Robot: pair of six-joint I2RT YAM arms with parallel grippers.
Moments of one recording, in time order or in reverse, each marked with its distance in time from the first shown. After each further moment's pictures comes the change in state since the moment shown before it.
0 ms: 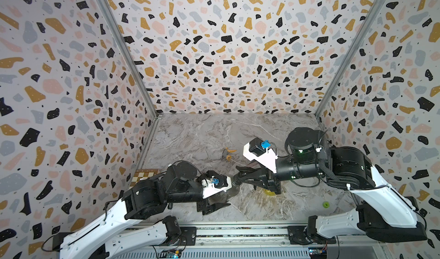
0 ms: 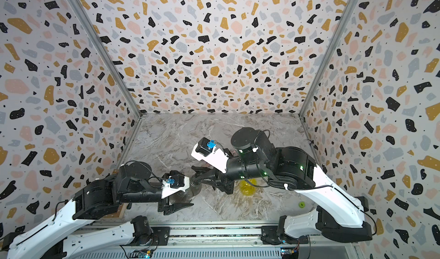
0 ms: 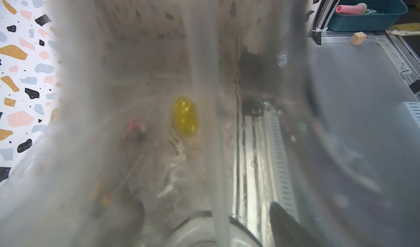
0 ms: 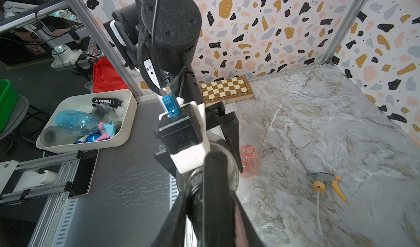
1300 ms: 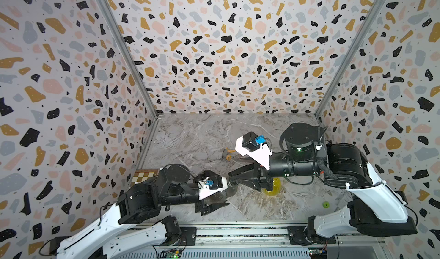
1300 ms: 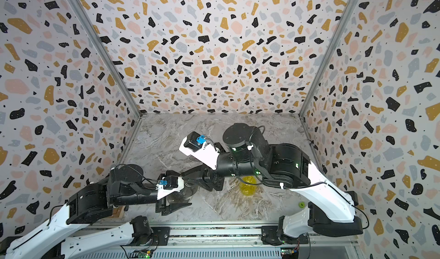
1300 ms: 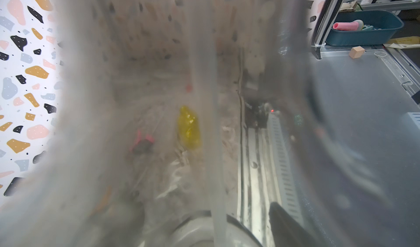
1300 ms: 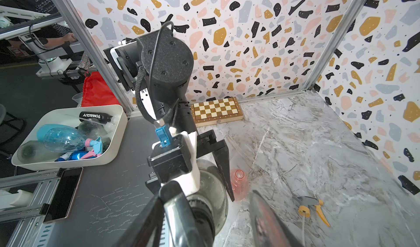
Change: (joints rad) left arm 0.000 -0.058 -0.040 0.081 -0.008 -0.004; right arm 0.067 0.106 0.177 0.021 0.105 -0.014
